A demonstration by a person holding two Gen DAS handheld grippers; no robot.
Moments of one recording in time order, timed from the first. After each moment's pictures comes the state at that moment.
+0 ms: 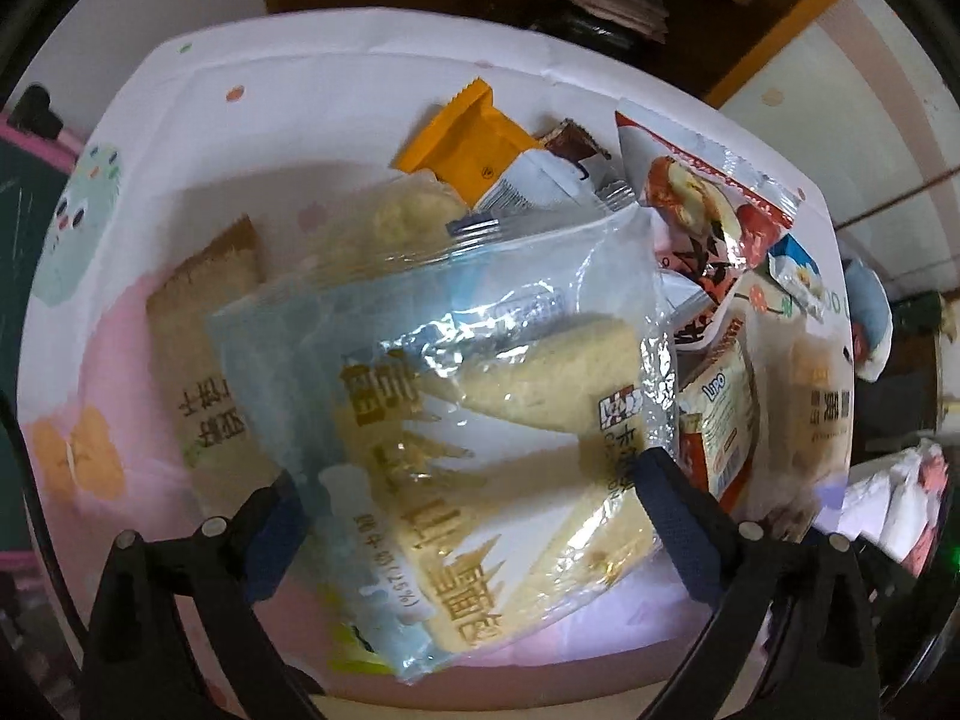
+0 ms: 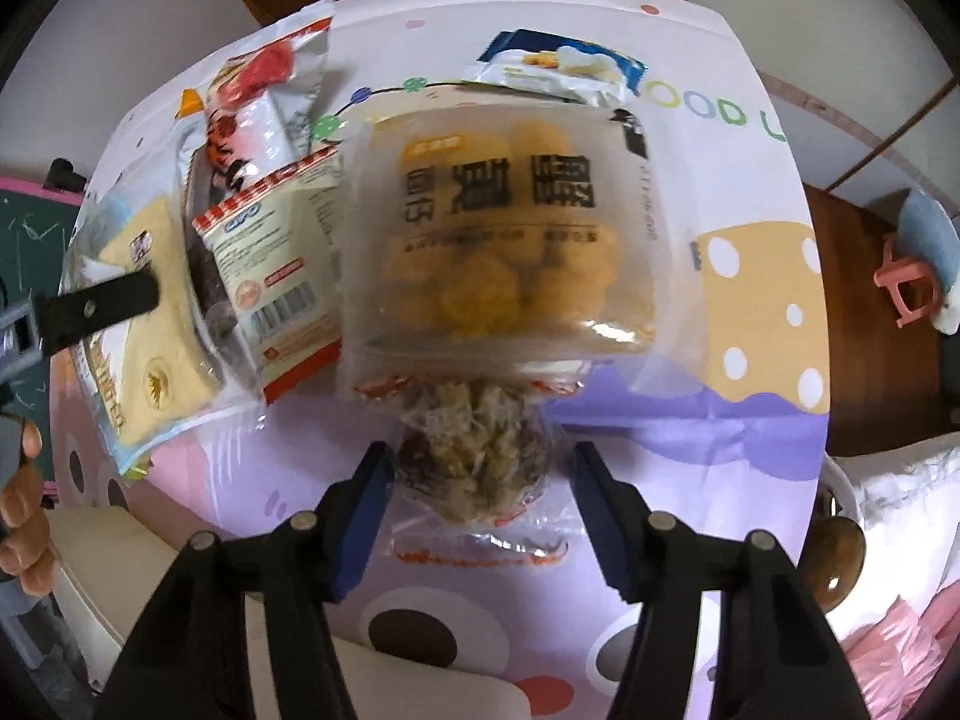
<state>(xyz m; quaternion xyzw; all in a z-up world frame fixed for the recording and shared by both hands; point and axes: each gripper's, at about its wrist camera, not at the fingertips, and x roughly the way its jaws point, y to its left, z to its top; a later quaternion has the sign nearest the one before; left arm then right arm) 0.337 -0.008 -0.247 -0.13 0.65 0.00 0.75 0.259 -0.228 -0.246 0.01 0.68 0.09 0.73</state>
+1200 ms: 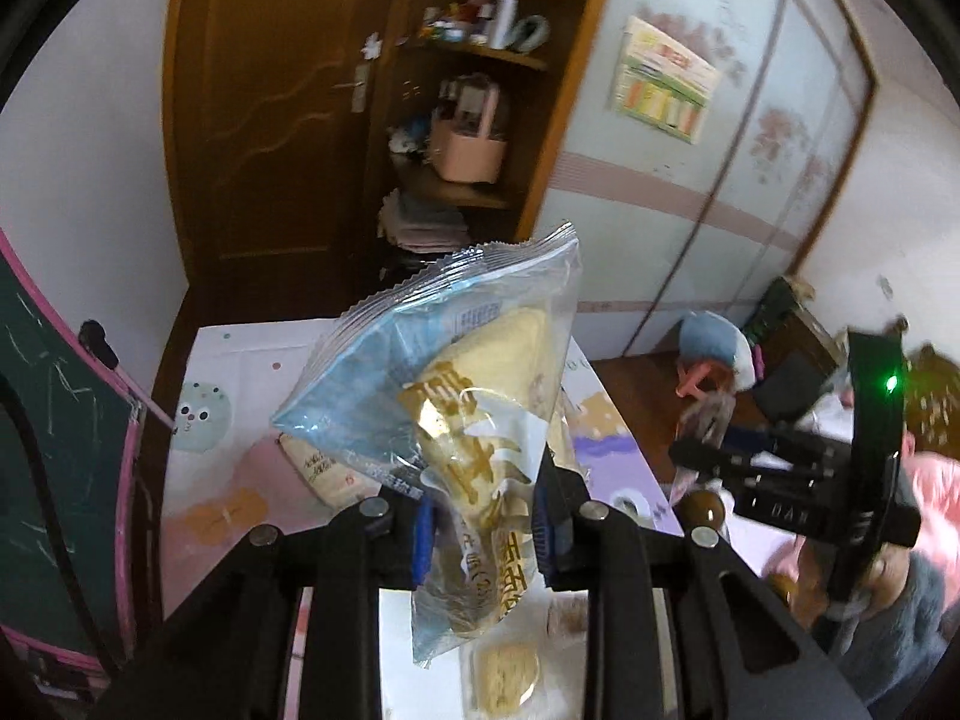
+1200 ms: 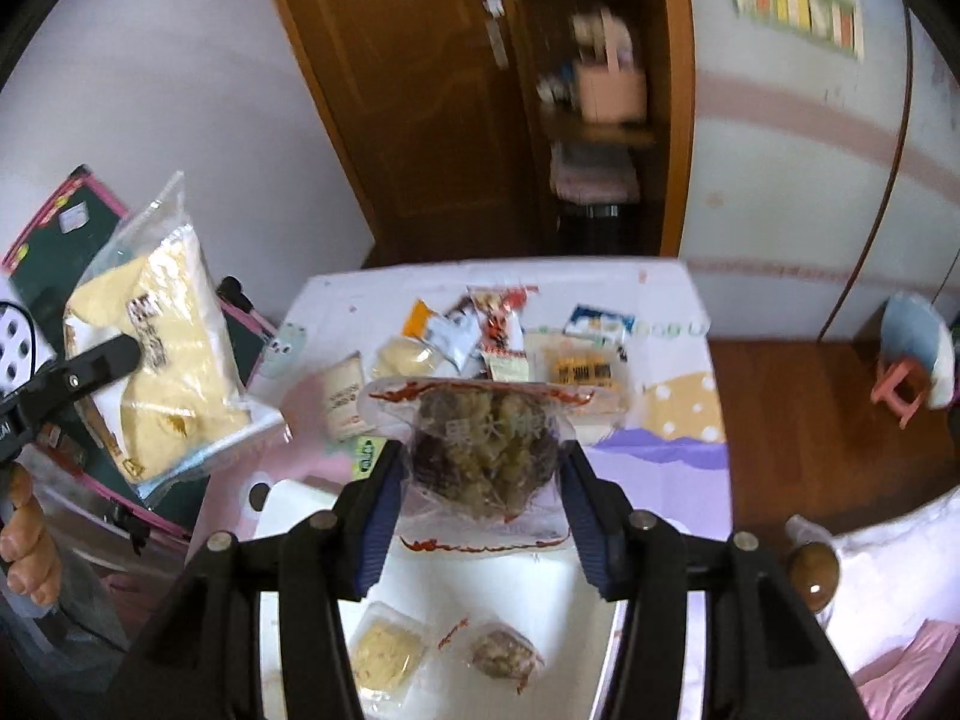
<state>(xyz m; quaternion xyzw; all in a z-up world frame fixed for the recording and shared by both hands) 0.087 0.024 0.036 -0.05 0.38 -0.17 0.91 0.086 -0.223 -0.008 0.04 0.43 0.14 0.89</state>
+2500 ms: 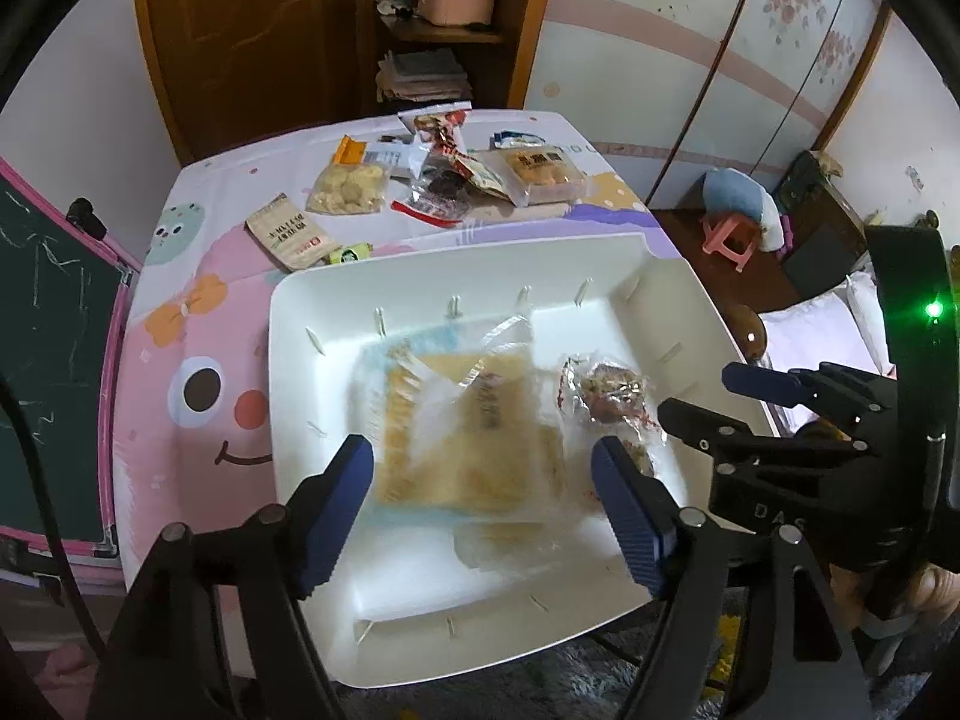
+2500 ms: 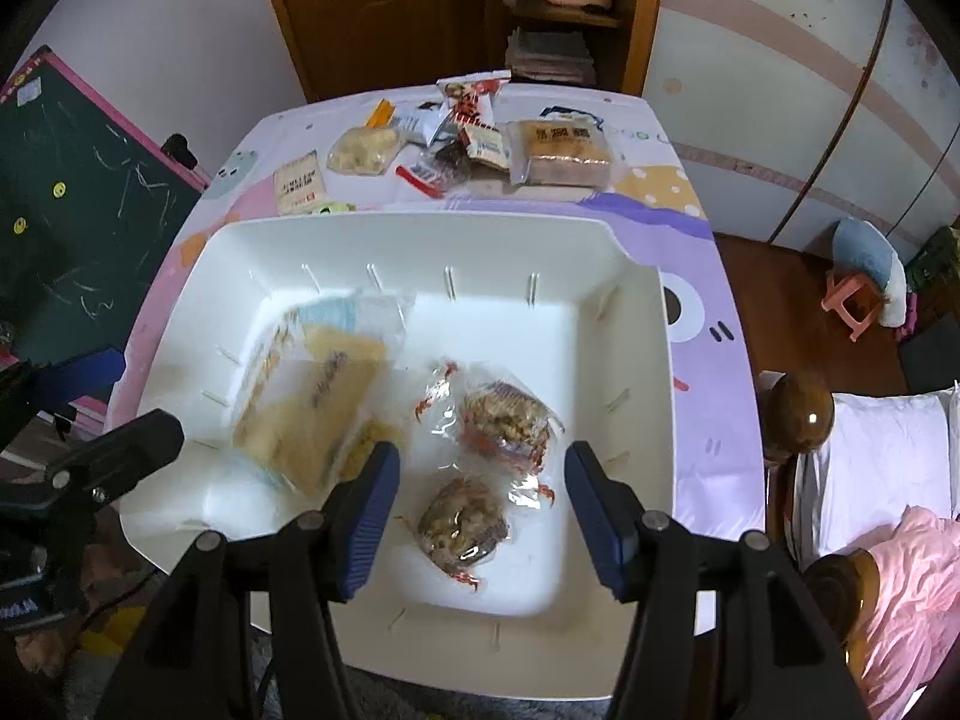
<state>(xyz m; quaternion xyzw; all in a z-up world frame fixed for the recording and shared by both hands) 0.002 -0.025 -0.106 0.01 0.52 -0.15 0.84 -0.010 -0.189 -0.129 -0.01 0.55 0.06 0.83</state>
